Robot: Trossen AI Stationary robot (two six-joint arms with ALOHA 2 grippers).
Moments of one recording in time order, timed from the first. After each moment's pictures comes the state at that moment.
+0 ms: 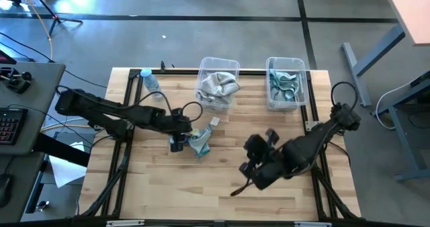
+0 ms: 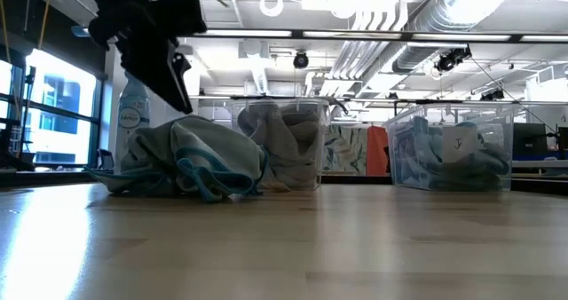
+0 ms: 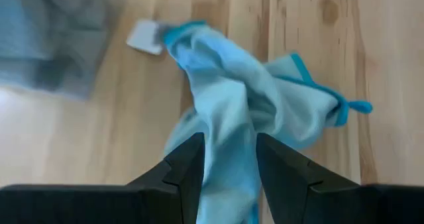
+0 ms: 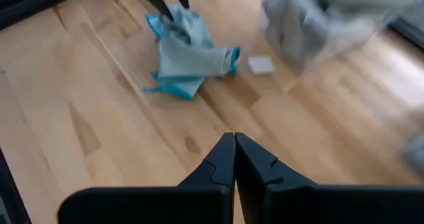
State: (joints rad) left arm -0.11 1.30 0.83 -0.53 -0.18 -0.11; right arm 0.58 1.73 1.79 -1.32 0.69 1.13
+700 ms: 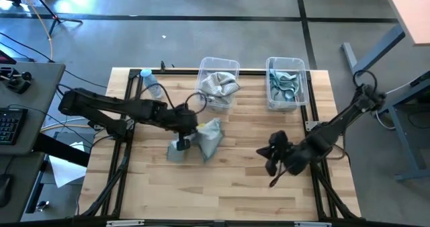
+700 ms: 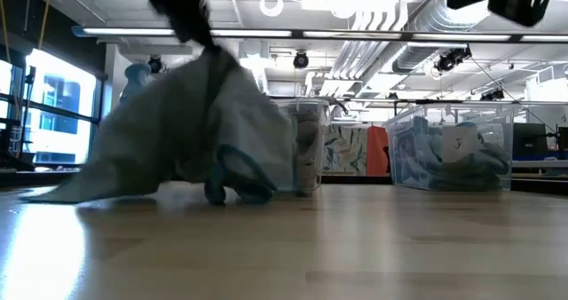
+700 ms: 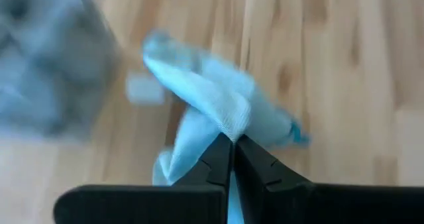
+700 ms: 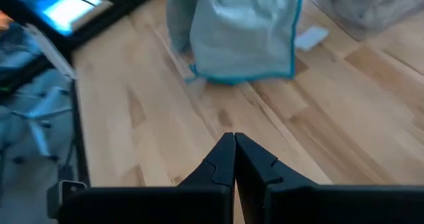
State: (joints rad) left arm -0.11 1.36 1.10 -0.67 -0.13 -0.18; right arm 0.68 1.23 0.95 -0.60 0.65 1.09
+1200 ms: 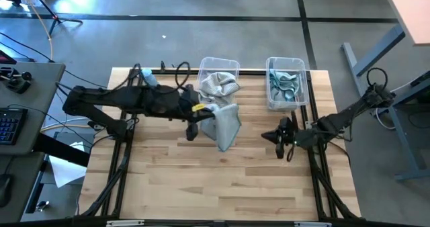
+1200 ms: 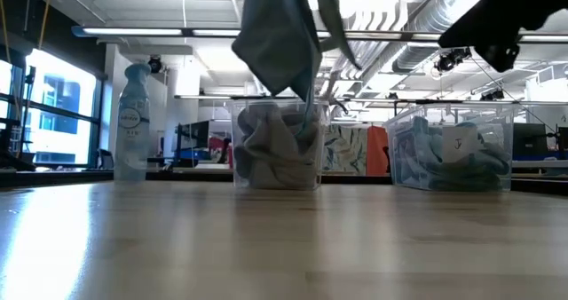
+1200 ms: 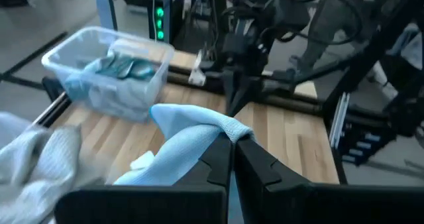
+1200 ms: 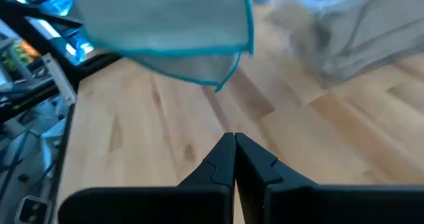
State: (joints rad) left arm -0.15 1.41 1.58 -0.59 -0.24 -0.26; right arm 0.52 0.82 0.53 -0.26 0.61 0.74
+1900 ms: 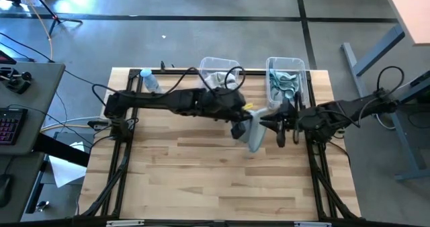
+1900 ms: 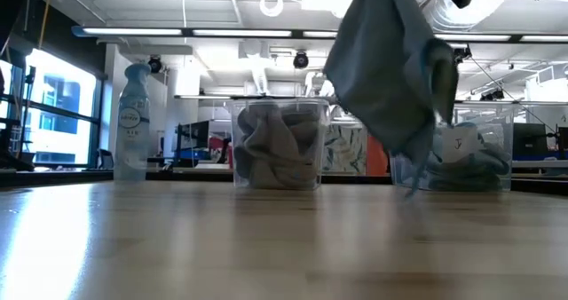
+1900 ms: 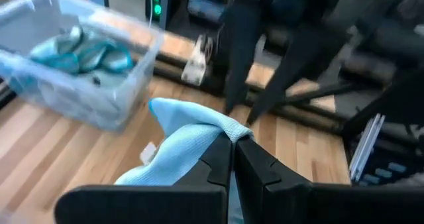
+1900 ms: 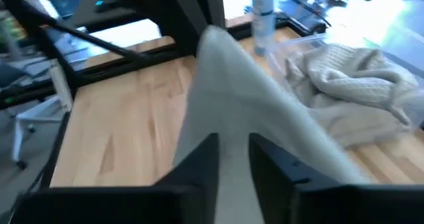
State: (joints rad) left arm -0.05 1.90 1.91 -0.51 -0.13 -0.32; right arm 0.33 0.87 0.89 -0.48 0.45 0.39
